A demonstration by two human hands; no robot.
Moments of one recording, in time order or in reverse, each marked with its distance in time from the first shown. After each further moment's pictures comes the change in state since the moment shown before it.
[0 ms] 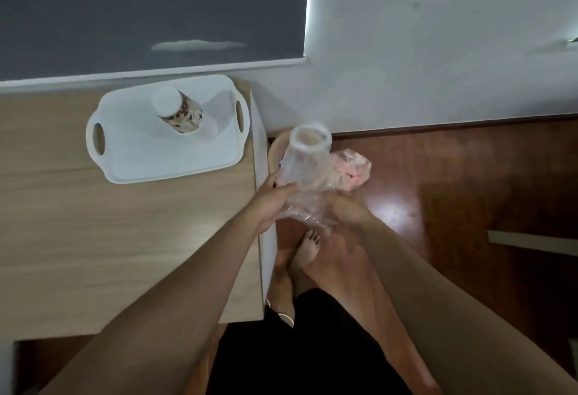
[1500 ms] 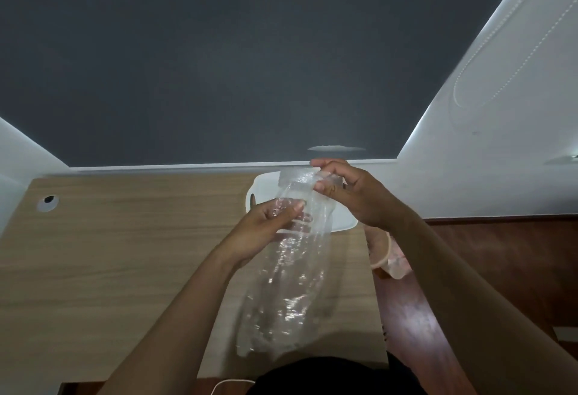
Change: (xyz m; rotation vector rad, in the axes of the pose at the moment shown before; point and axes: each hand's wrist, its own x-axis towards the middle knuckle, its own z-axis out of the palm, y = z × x) left_hand -0.236 0.057 -0.342 0.108 -0.144 0.604; right_hand -0.207 -0.141 0.319 -0.675 -0.169 -1.013
